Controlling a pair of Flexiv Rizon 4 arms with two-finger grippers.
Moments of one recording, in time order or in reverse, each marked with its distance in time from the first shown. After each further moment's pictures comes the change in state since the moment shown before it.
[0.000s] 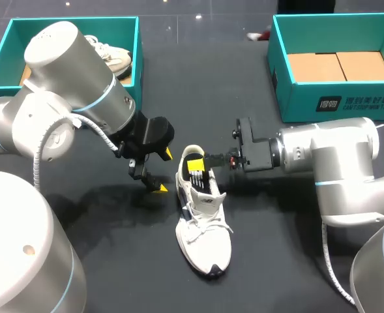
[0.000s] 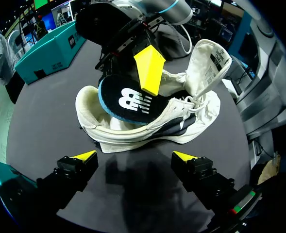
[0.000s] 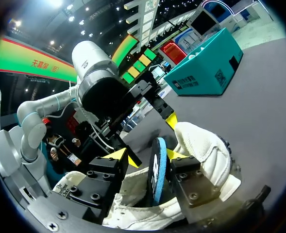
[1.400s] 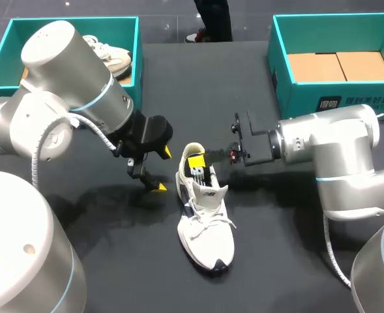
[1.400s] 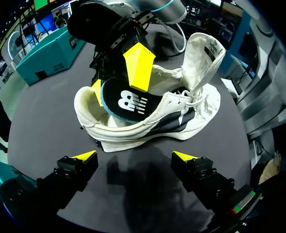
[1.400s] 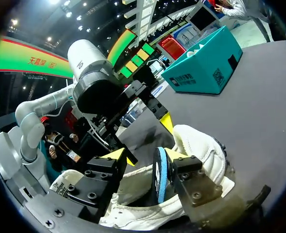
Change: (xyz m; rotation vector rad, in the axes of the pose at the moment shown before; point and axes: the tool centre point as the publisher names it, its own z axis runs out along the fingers) left arm -0.001 0.001 -0.004 0.007 -0.009 0.006; right arm -0.005 0.005 -0.004 0.058 -0.021 0.008
